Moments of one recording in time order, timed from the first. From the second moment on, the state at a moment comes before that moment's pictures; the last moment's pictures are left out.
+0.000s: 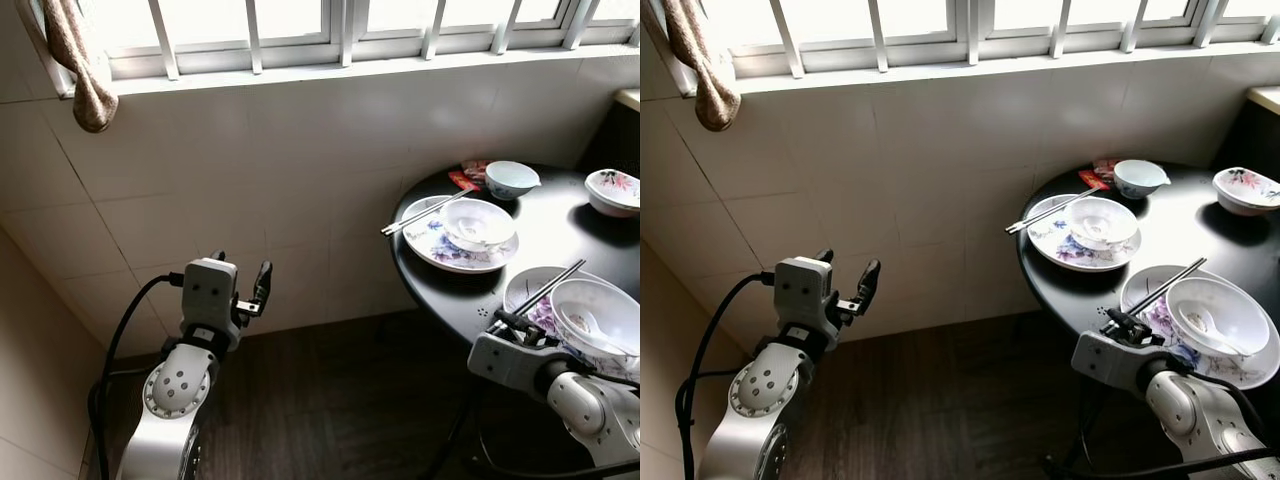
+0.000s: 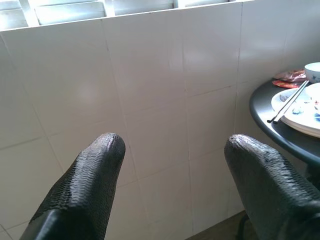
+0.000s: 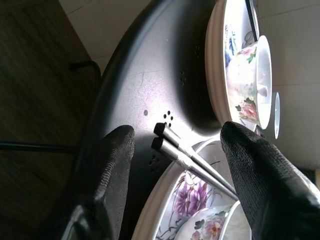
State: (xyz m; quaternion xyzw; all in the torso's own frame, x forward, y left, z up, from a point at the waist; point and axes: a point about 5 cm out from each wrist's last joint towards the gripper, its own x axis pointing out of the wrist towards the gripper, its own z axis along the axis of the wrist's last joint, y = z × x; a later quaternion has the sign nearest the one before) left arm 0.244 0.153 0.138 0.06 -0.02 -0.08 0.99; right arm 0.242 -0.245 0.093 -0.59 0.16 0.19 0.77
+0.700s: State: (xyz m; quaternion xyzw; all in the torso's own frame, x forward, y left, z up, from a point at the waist) left arm 0.244 0.154 0.138 0.06 -0.02 -0.08 0.99; right arm 0.252 -0.240 0.084 -0.60 0.14 0.22 0.76
